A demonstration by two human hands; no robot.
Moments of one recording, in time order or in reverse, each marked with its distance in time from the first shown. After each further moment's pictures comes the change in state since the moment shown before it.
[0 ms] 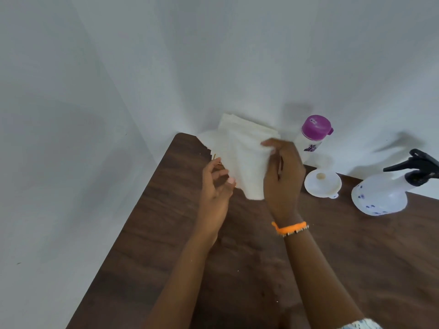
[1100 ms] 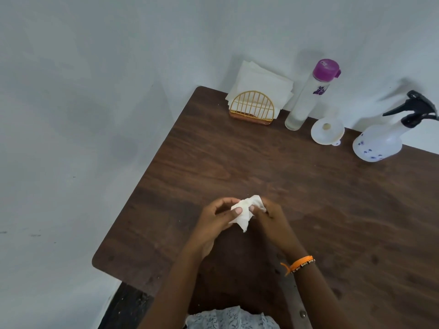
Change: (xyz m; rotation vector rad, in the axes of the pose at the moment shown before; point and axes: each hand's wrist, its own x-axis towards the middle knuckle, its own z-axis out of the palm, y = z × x) left_hand -0.177 -0.059 -0.052 -0.055 -0.090 -0.422; right_hand -0.197 -0.039 -0.089 0.287 -0.767 0.652
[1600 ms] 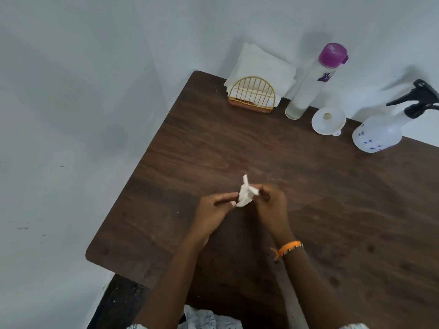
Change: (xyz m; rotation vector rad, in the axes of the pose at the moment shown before) left_hand 0.012 -0.012 -0.006 0.172 0.124 0.019; right_hand 0.015 0.012 0.015 -0.192 0.340 0.069
